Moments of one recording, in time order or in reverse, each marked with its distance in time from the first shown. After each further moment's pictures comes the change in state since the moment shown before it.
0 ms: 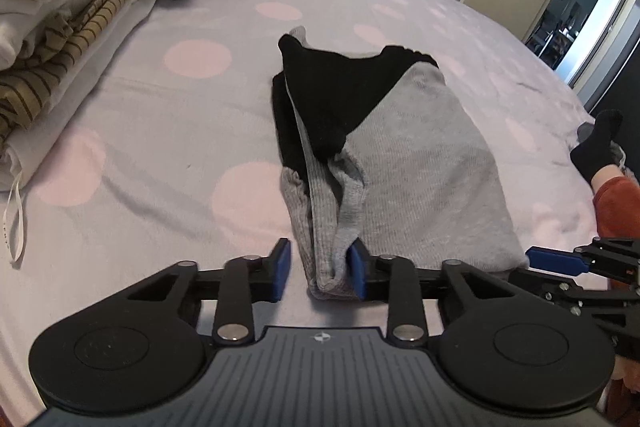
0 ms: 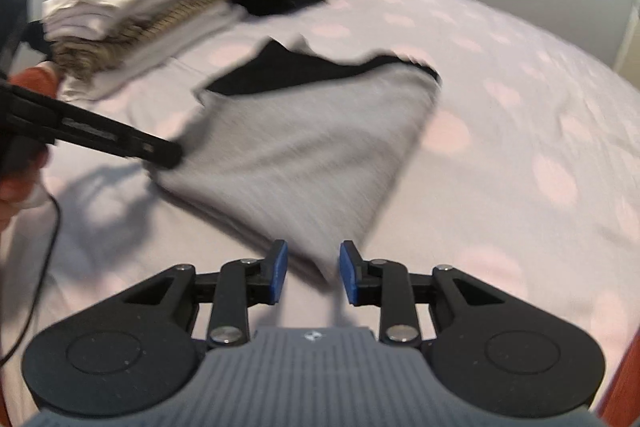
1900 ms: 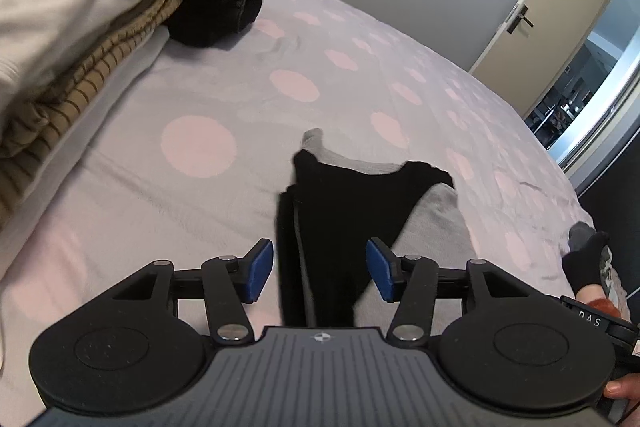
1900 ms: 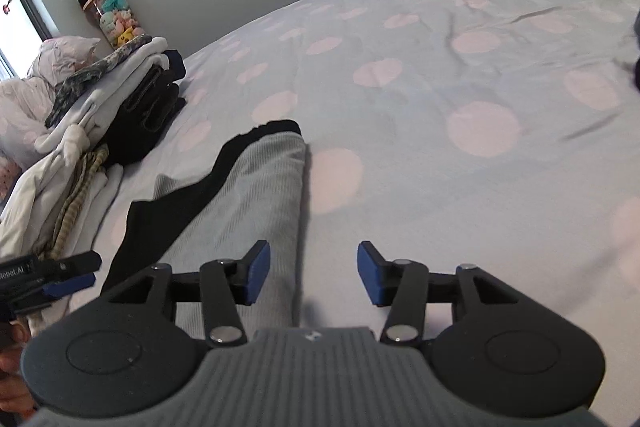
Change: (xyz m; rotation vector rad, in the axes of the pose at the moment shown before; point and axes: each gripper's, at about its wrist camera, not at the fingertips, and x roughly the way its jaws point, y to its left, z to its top) left arm 0.024 0.031 0.078 -0.187 -0.125 -0.068; right arm 0.035 -0.100 0.036 0.620 -0.171 -0.029
